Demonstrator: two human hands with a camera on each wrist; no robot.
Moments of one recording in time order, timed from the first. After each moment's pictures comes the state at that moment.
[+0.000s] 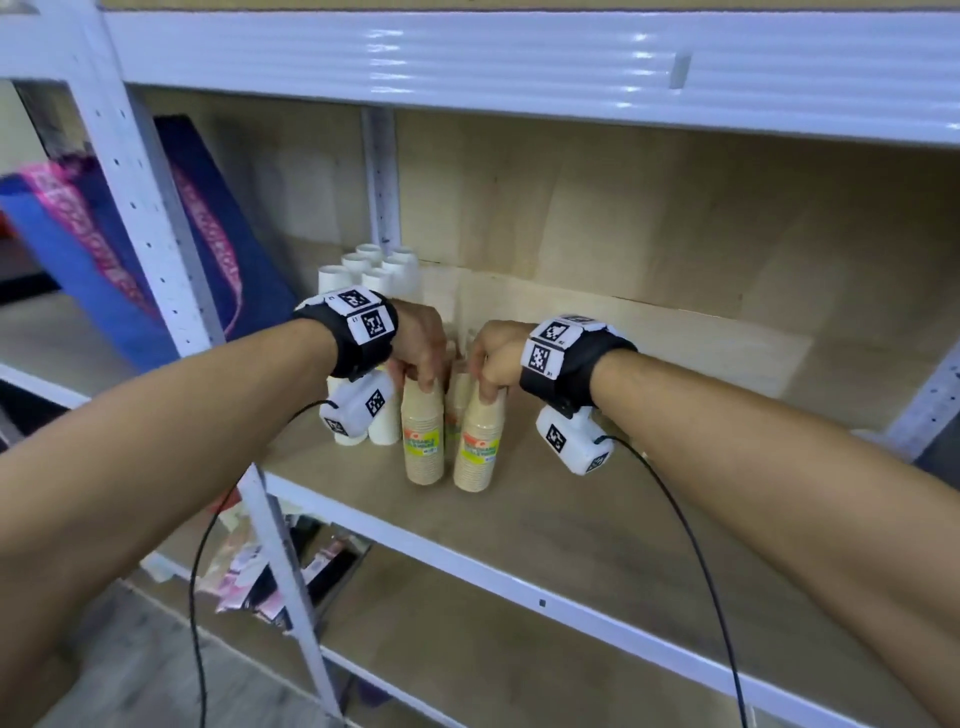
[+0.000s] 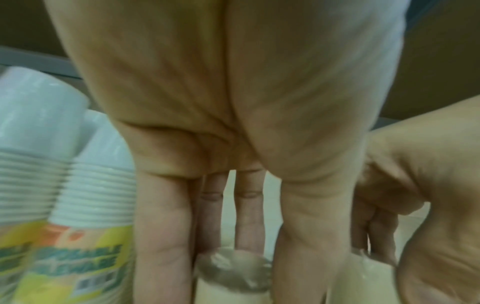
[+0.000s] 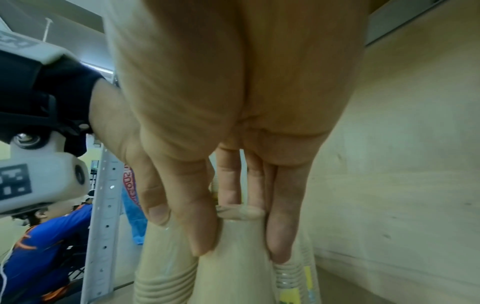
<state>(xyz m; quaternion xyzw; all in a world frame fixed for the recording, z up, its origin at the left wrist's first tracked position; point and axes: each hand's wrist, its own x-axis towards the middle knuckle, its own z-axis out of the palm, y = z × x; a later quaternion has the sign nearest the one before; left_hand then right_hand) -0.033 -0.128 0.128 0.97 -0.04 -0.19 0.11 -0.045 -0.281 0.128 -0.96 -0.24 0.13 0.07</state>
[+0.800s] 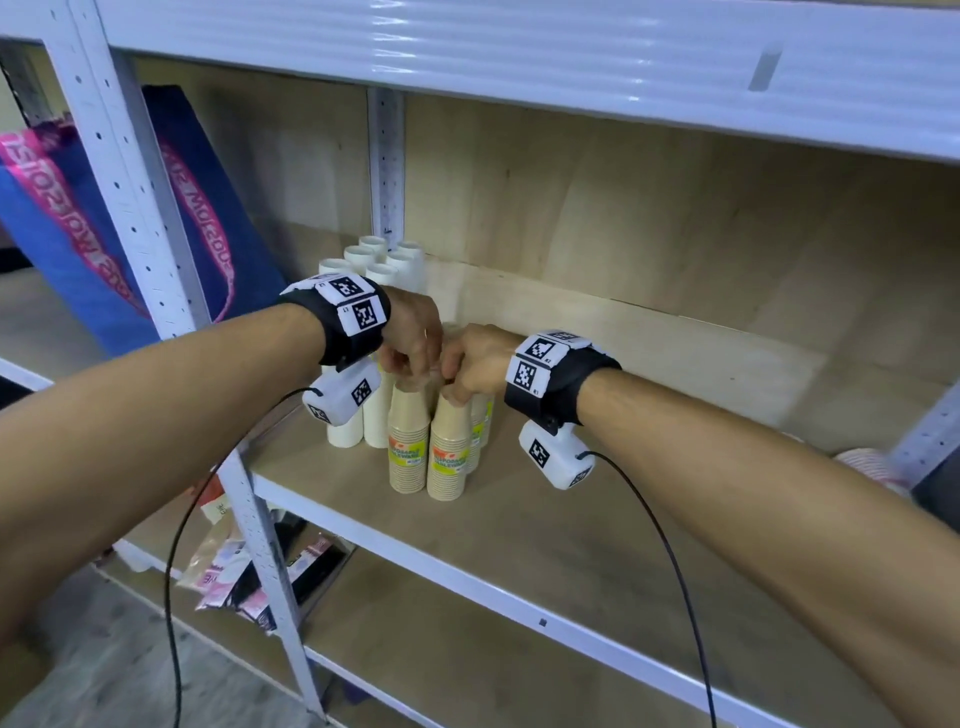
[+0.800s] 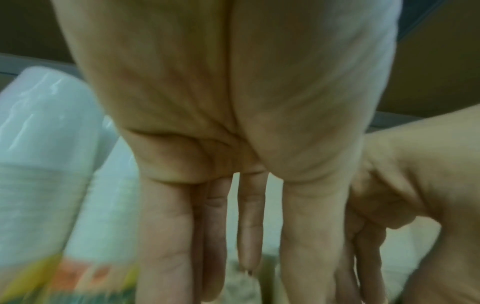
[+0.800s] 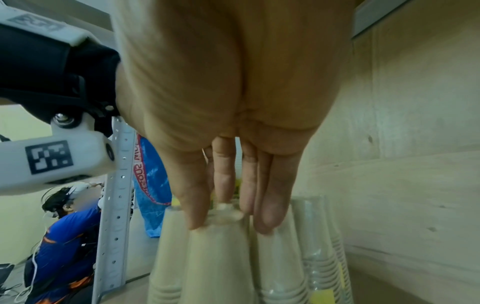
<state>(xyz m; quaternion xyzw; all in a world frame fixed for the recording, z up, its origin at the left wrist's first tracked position) -0.017 -0.101 0.135 0.97 -0.05 -0.20 0.10 -0.022 -0.249 0.107 -0.95 -0.26 0.11 0.14</state>
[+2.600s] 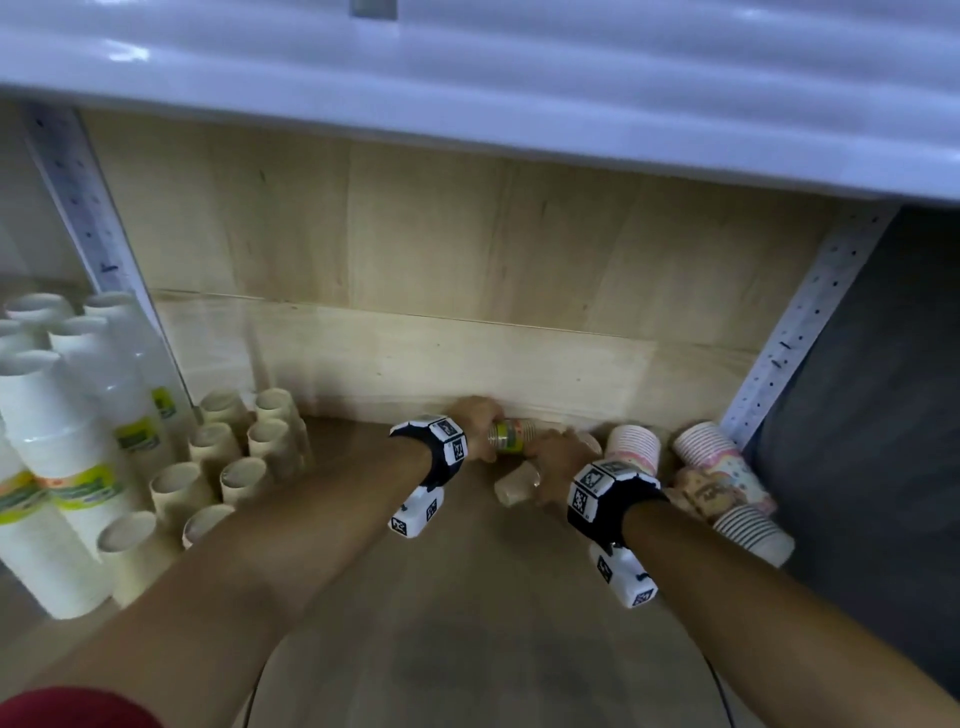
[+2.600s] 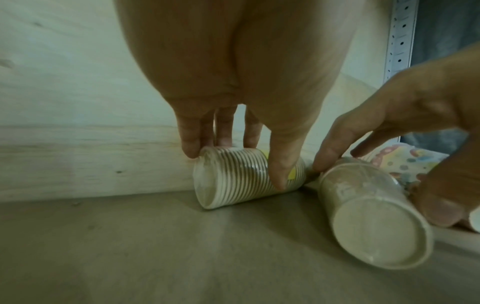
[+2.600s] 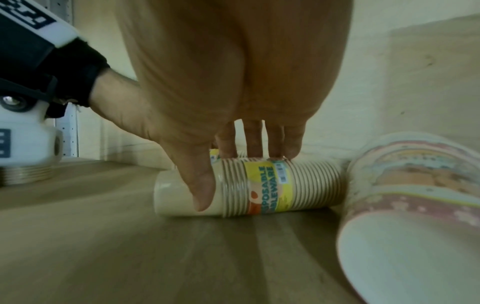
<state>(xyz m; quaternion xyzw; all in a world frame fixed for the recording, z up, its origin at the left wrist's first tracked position) 0.132 -0.382 -0.007 0.95 -0.26 -0.08 0.12 0.091 -0.544 -0.051 -0.99 0.03 0.12 0.01</state>
